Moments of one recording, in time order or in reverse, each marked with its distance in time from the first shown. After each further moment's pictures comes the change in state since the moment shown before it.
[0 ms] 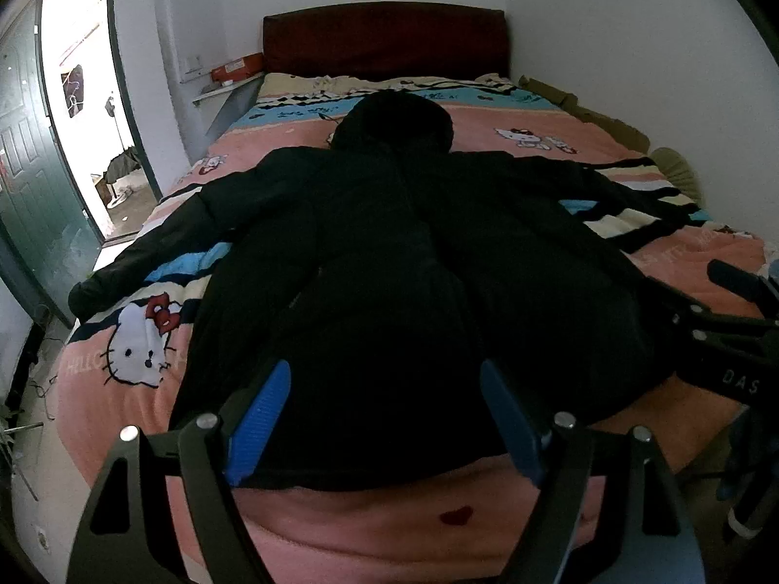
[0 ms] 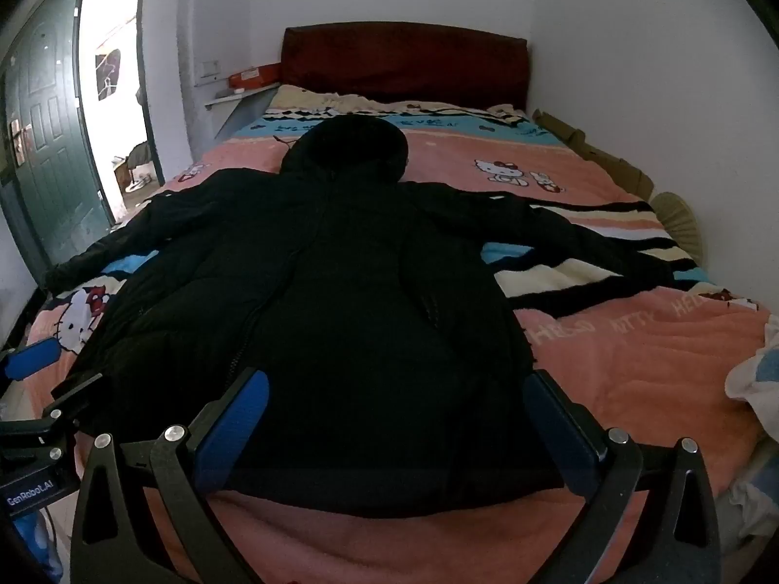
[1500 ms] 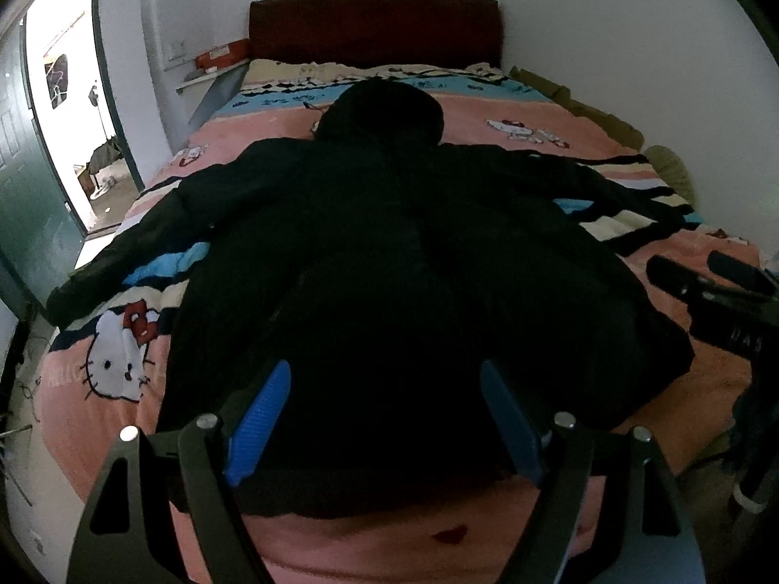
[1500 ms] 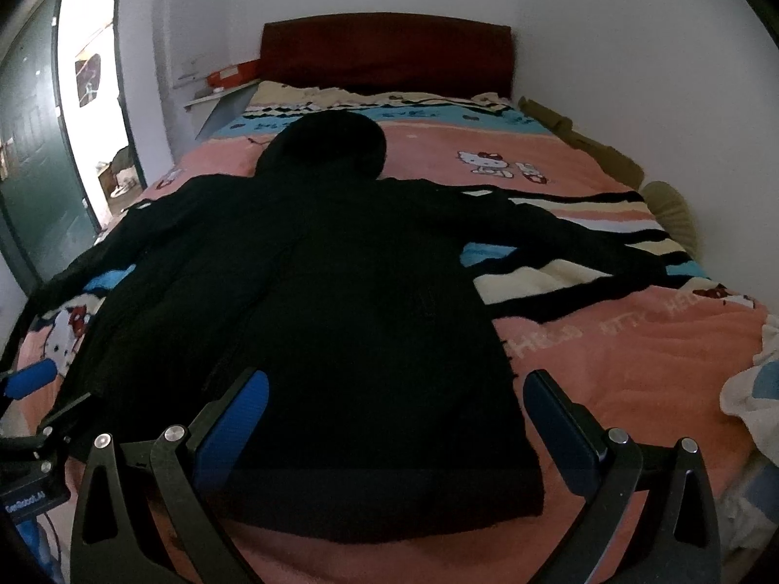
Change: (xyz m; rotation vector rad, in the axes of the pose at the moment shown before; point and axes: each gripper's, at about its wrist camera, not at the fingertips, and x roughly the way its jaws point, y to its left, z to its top) left arm 0.026 0.008 0.025 -0.005 0.058 -0.064; right arm 0.018 -0.021 0.025 0.043 0.033 -0.029
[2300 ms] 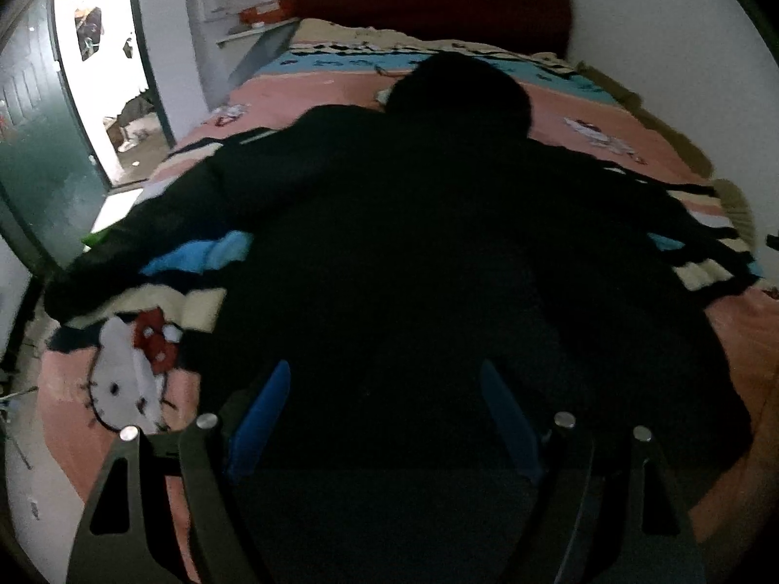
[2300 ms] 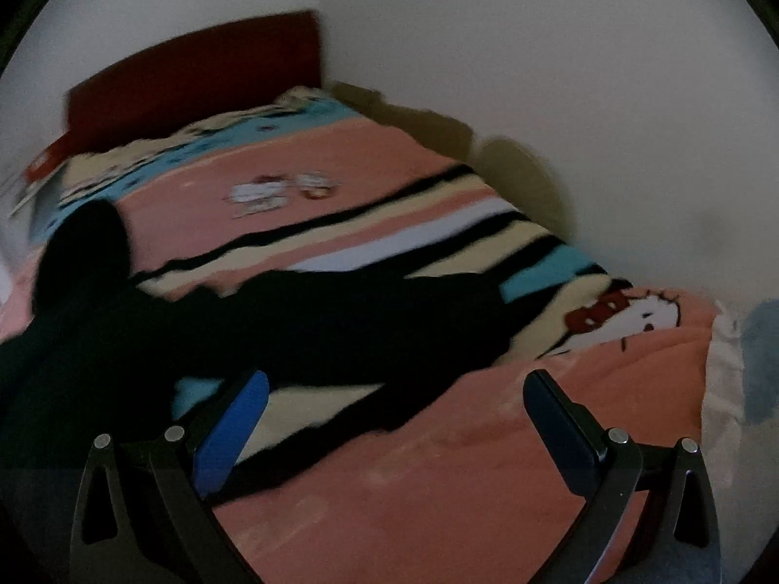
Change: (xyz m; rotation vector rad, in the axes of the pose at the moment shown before) left arm 0.082 0.078 0.051 -0.121 0.083 0.101; right arm 0.125 -0.283 0.110 0.357 0.044 -0.348
